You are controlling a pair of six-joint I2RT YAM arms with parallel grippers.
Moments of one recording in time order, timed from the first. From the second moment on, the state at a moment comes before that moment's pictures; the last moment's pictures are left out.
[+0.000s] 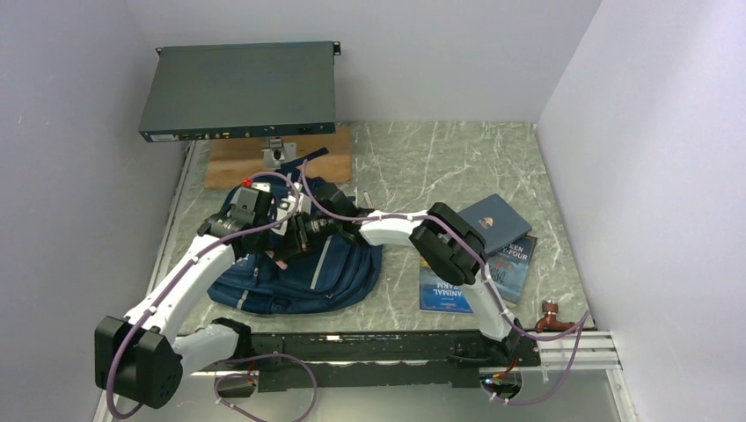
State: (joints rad) left arm -0.32 1.09 0.84 -0.79 -0.33 -0.28; right arm 0.93 2.20 1.45 0.37 -0.80 0.96
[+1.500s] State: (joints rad) left arm -0.34 1.03 0.80 -0.75 -0.33 -0.27; right arm 1.00 2.16 1.30 0.52 -0.43 0.55
